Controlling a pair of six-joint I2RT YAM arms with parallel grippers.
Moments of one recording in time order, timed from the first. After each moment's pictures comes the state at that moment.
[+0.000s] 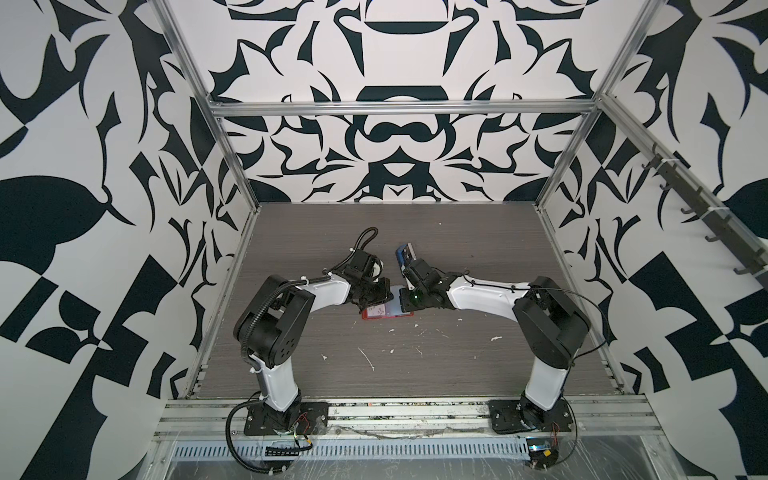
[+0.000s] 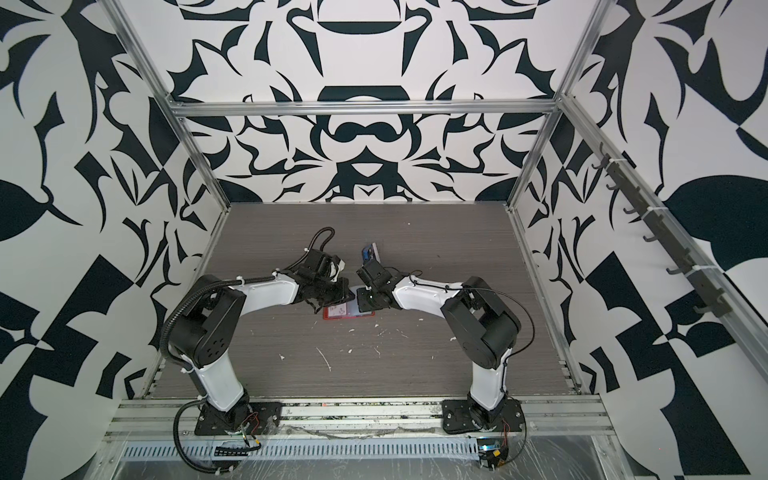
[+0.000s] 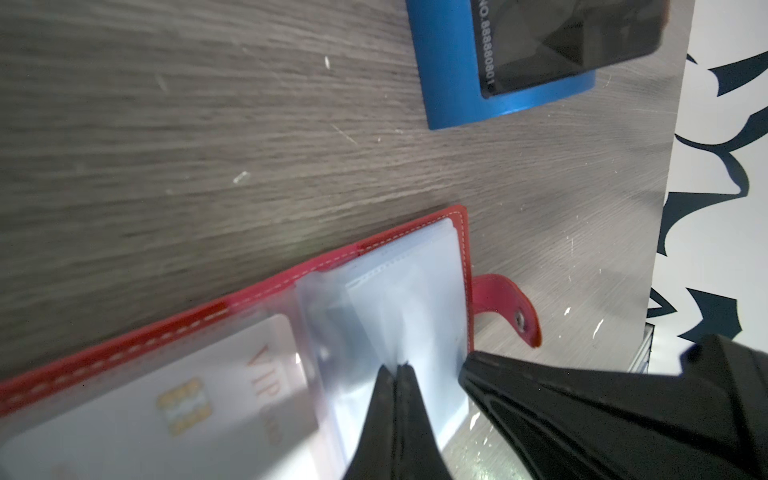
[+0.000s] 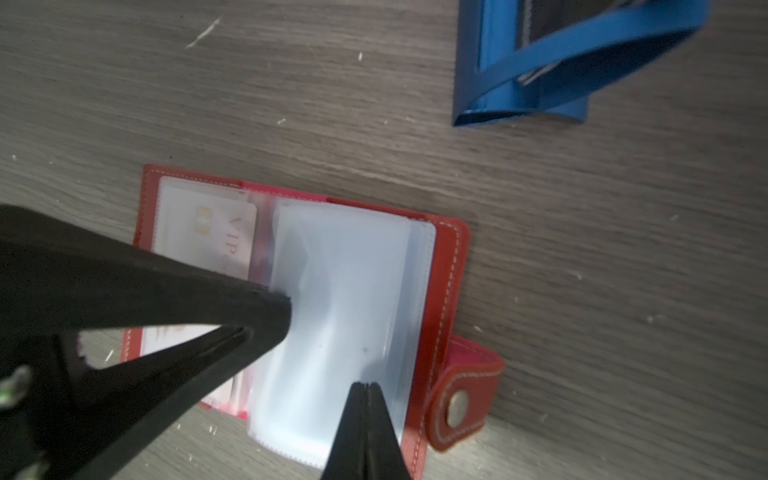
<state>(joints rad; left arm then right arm) -0.56 1.79 0.95 -0.13 0.44 -0.64 0.76 1.82 1.10 -0.32 -0.03 0.55</state>
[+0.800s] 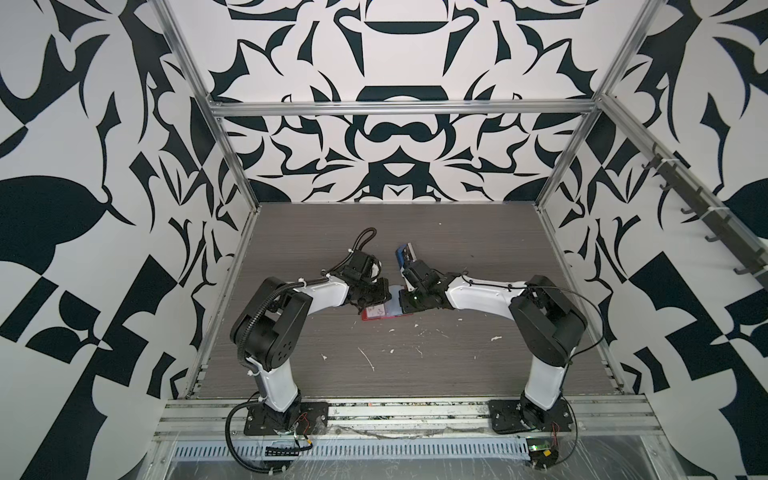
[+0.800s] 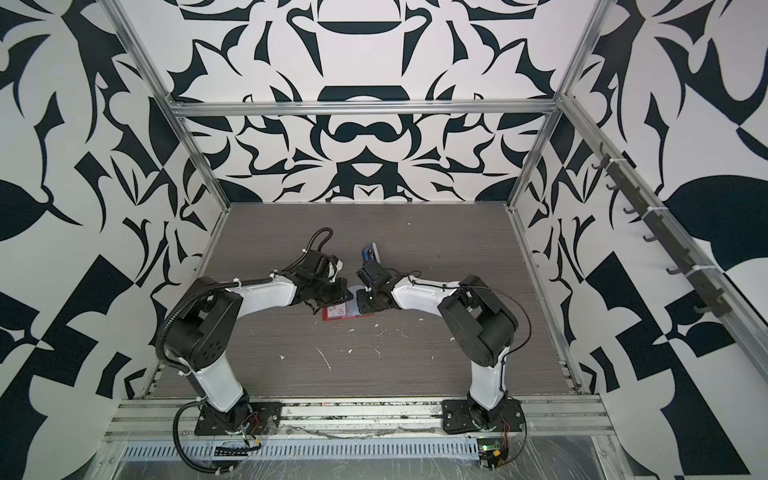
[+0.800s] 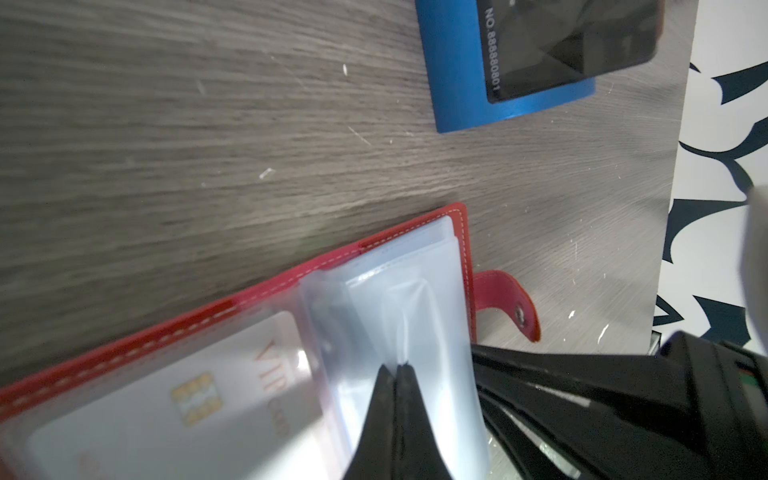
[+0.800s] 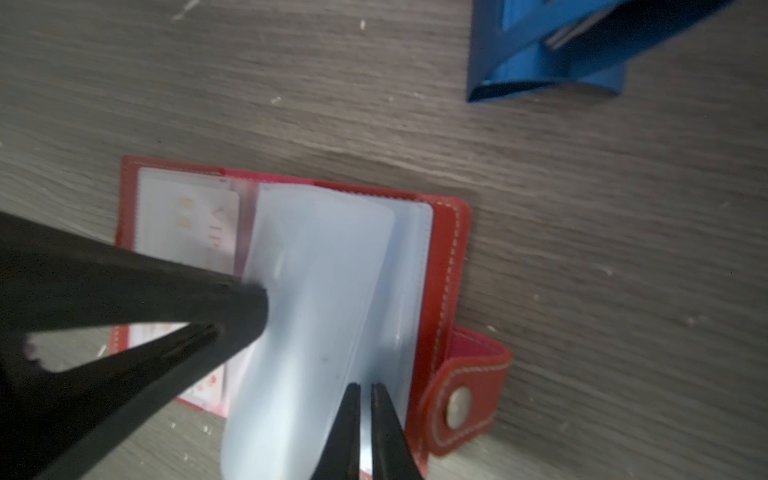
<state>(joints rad) -0.56 1.77 0.93 -0.12 0.42 -0.65 0.76 1.84 1.10 -0.30 -0.08 0.55</state>
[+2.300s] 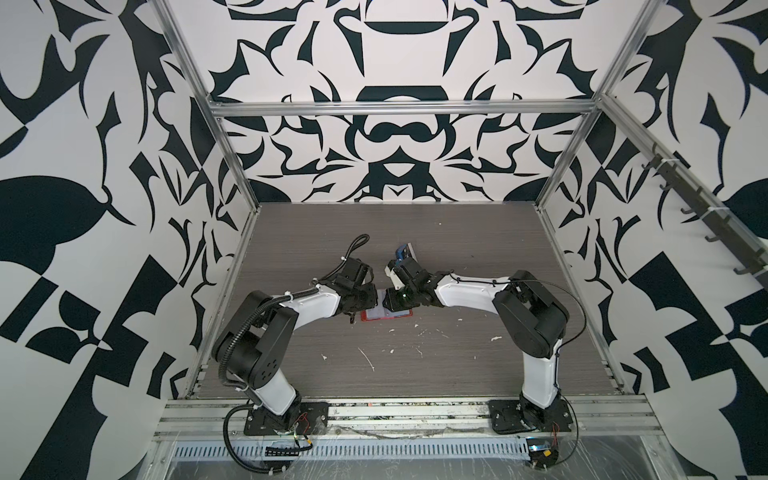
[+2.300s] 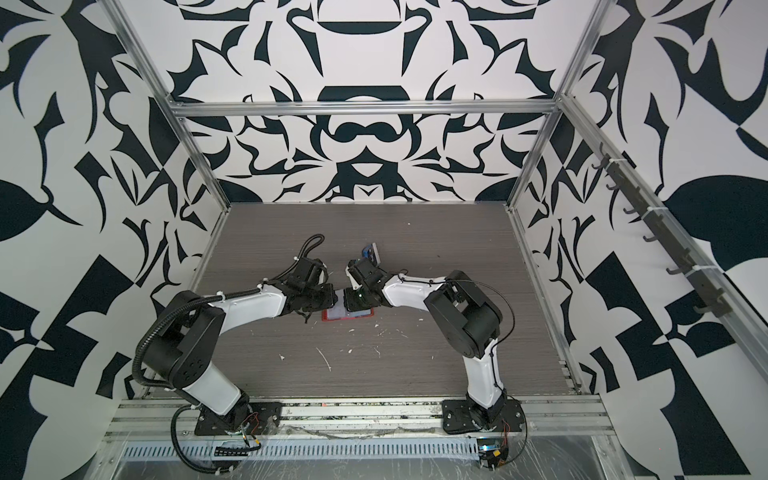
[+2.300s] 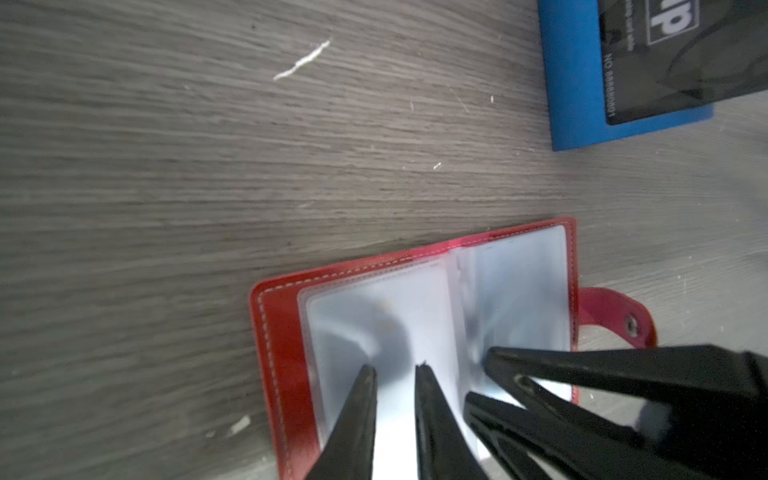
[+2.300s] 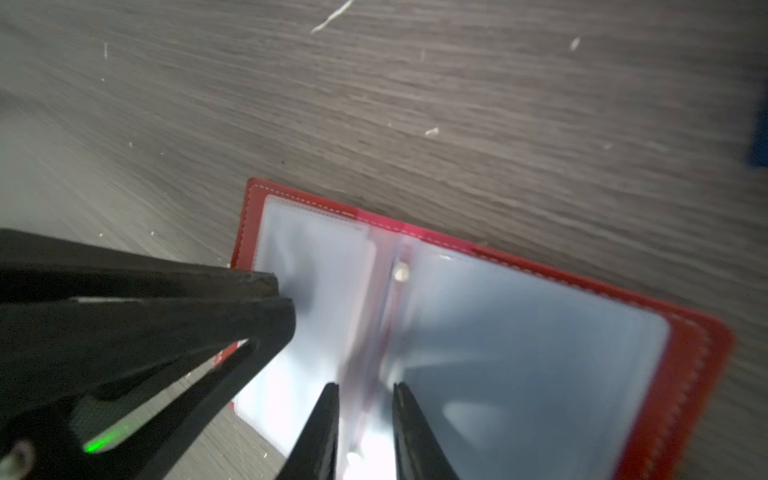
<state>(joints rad) -0.56 1.64 0.82 -0.17 0.15 -0.64 0.78 1.93 1.18 -0.22 -0.21 0.54</state>
